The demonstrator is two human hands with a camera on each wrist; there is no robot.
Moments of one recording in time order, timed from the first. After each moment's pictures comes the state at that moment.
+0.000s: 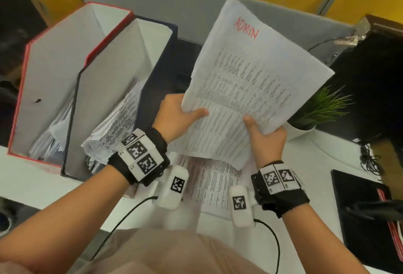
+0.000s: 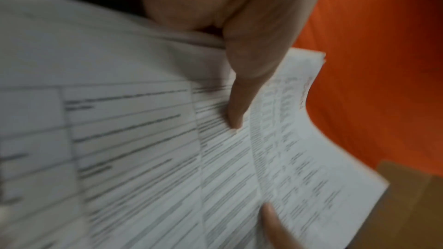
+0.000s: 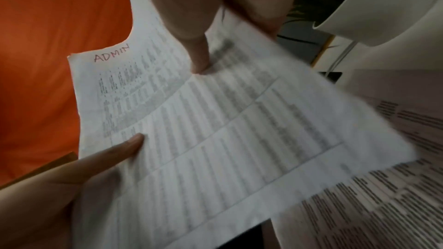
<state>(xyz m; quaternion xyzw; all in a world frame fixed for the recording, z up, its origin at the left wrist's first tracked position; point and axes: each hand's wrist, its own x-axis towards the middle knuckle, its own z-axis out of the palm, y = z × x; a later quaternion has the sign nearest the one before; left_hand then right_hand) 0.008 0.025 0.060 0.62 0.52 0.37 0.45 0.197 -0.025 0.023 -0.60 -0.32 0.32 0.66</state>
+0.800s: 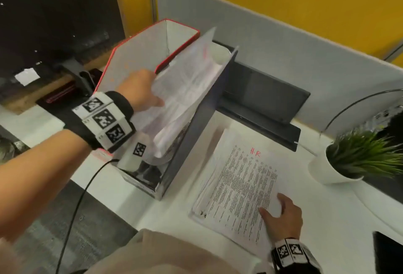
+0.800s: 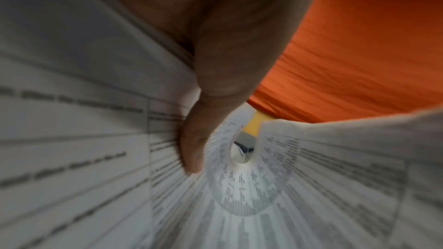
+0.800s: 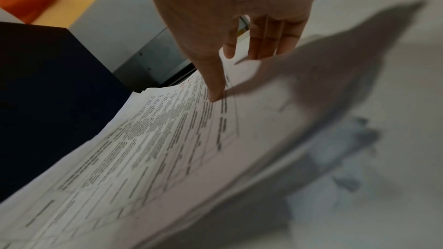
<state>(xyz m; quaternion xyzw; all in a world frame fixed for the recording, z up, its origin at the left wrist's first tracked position) -0.145 0.063 0.104 0.63 0.74 0.16 0.19 0.230 -0.079 -0.101 -0.83 -0.46 0.24 0.22</state>
